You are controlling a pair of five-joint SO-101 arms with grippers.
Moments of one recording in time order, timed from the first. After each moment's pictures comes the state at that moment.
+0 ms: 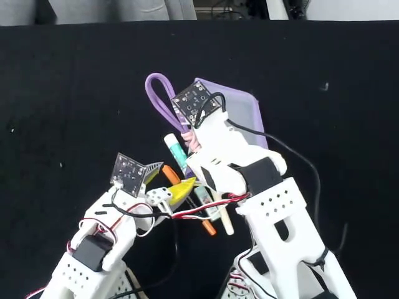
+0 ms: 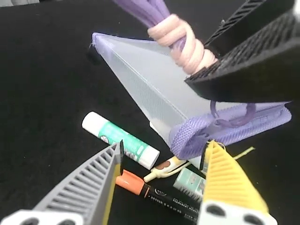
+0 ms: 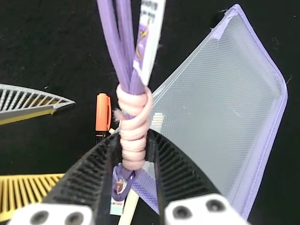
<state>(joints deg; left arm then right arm) 25.2 -104.2 94.2 40.0 4.8 -25.9 -42.7 37.8 68.1 14.3</state>
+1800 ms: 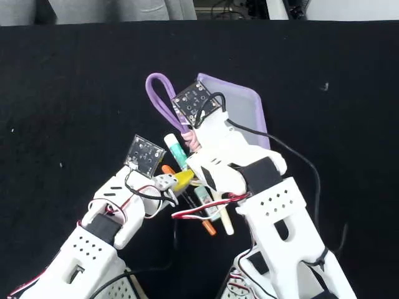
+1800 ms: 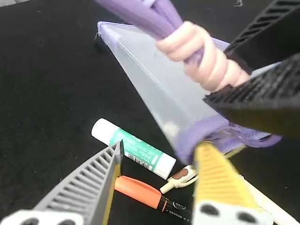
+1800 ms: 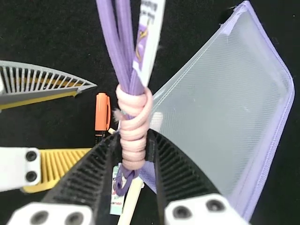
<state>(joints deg) 23.2 -70.1 85.8 18.8 -0.9 -25.8 -42.7 37.8 68.1 14.4</state>
